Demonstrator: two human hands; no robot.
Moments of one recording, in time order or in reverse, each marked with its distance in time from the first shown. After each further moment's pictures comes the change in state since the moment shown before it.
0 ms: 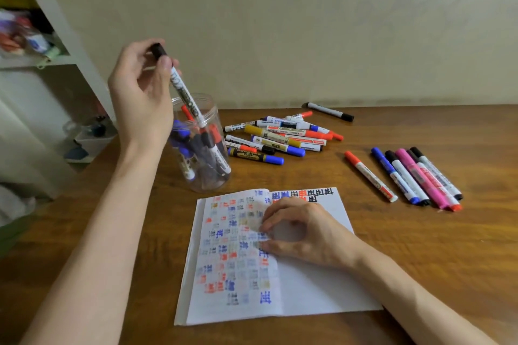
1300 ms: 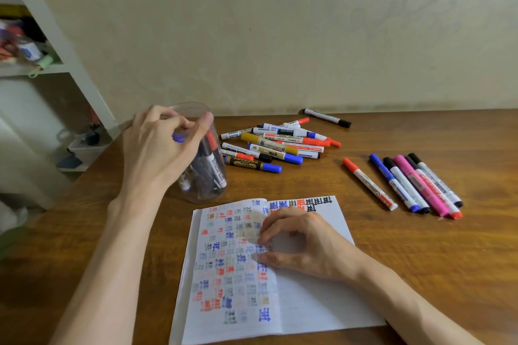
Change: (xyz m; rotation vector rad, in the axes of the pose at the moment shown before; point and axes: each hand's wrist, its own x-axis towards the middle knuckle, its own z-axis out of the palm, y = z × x) left_hand -0.032 -0.028 -0.005 0.805 -0.412 -0.068; right_hand 0.001 0.002 0.000 0.026 0.003 0.016
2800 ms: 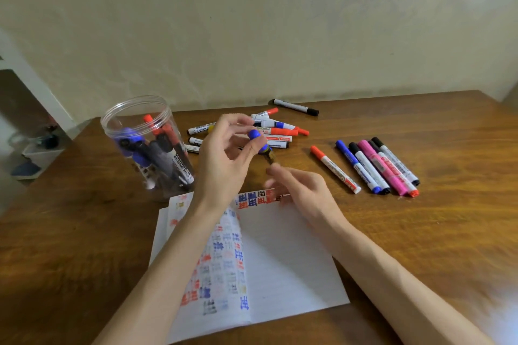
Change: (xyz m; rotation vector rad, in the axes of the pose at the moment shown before) left_hand -0.049 0.123 0.066 -0.996 -0.096 0.064; right_hand 0.000 0.010 -0.026 0.650 0.497 0.471
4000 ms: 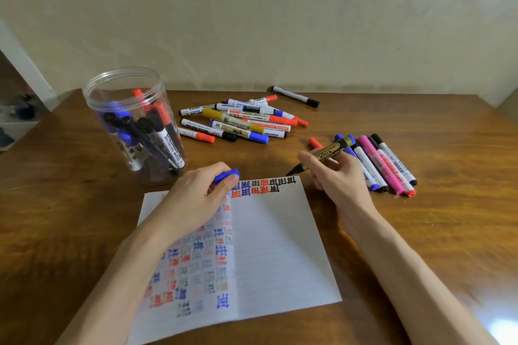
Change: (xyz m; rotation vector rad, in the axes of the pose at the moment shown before) left_hand -0.042 -0.042 -0.045 0.457 -0.492 -0.268; right_hand 0.013 0.000 -0.043 -0.070 0.339 0.061
